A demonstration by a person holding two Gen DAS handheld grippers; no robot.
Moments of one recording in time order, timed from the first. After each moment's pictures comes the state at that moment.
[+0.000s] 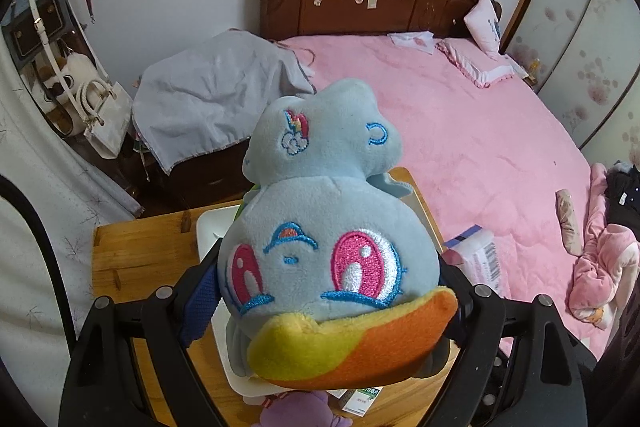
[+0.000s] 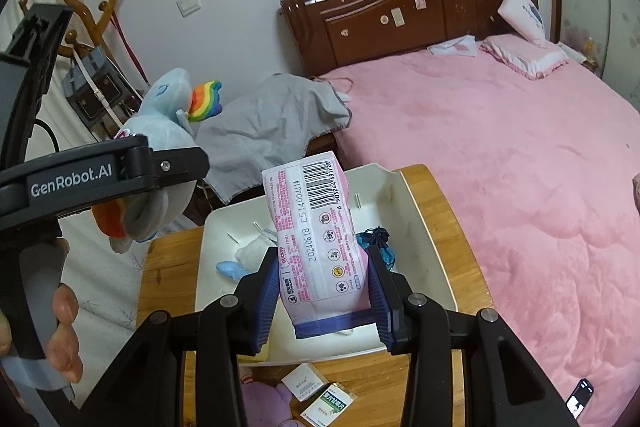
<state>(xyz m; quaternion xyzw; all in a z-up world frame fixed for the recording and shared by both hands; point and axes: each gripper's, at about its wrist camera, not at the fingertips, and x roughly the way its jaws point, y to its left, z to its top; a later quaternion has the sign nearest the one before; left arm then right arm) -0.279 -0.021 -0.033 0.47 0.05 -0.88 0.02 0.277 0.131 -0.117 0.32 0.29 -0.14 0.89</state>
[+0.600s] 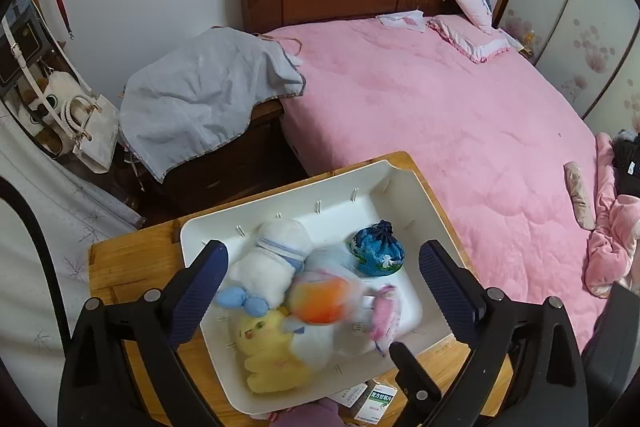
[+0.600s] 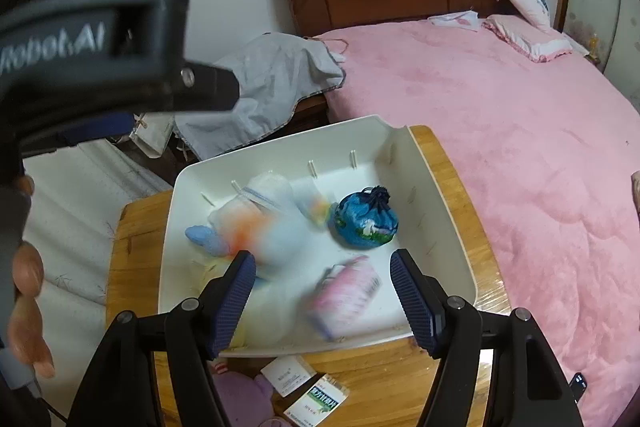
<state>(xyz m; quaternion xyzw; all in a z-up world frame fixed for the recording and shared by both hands) -0.293 -0.007 -0.051 0.49 -0.01 -0.87 -0.04 0.304 0.150 -0.154 0.30 0.35 -0.15 0.87</state>
